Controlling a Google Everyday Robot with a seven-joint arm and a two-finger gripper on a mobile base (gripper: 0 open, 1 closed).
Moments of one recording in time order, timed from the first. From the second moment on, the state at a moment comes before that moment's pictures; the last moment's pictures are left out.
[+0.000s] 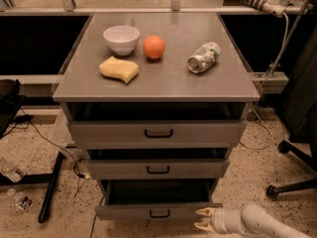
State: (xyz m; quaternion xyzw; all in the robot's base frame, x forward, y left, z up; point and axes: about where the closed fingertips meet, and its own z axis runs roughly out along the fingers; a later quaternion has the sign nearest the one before) arm 0.452 -0.193 0.234 -0.58 0.71 0.18 0.35
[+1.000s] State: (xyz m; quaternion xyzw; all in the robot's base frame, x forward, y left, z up) arm 0.453 -0.188 0.236 -0.59 0.71 0.18 0.35
